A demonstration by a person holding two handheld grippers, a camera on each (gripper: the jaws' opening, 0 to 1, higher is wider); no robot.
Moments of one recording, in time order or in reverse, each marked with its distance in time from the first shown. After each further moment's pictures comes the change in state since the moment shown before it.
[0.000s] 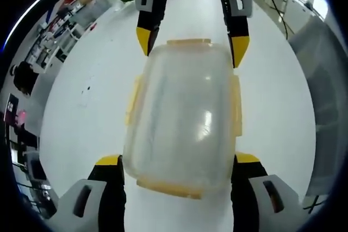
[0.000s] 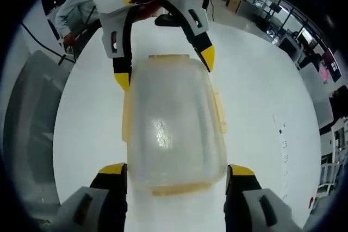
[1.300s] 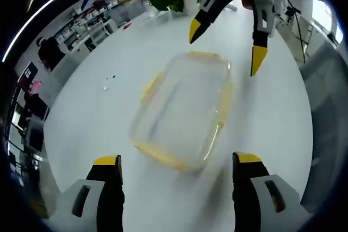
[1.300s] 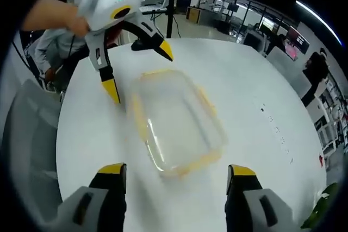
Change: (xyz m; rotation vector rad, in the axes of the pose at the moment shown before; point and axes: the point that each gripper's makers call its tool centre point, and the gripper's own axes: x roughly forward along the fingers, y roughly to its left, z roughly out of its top) left arm -0.035 -0.014 -0.018 -0.226 -0.137 0.141; right arm -0.025 0.027 -0.010 0.251 -0.200 -0.154
